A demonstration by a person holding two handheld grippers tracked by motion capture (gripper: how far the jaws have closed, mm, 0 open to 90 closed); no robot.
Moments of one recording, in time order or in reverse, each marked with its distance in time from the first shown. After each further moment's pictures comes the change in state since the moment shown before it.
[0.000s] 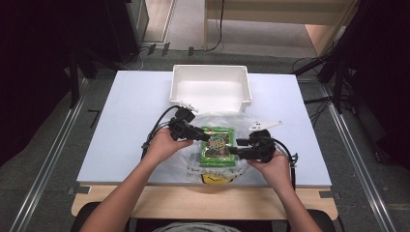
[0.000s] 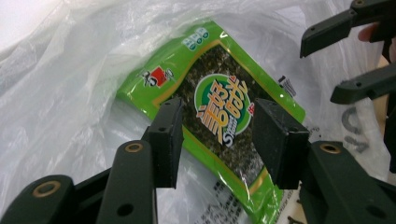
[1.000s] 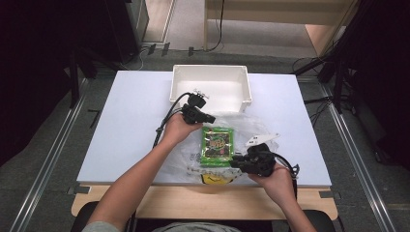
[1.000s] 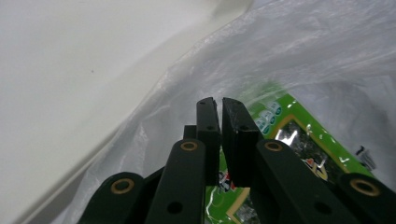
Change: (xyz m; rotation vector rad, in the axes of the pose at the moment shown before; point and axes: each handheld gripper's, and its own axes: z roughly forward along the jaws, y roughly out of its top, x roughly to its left) left arm 0.033 0.049 0.040 -0.018 0.094 -0.011; right arm 0.028 -0.020 -0.010 0.084 0.033 -0.034
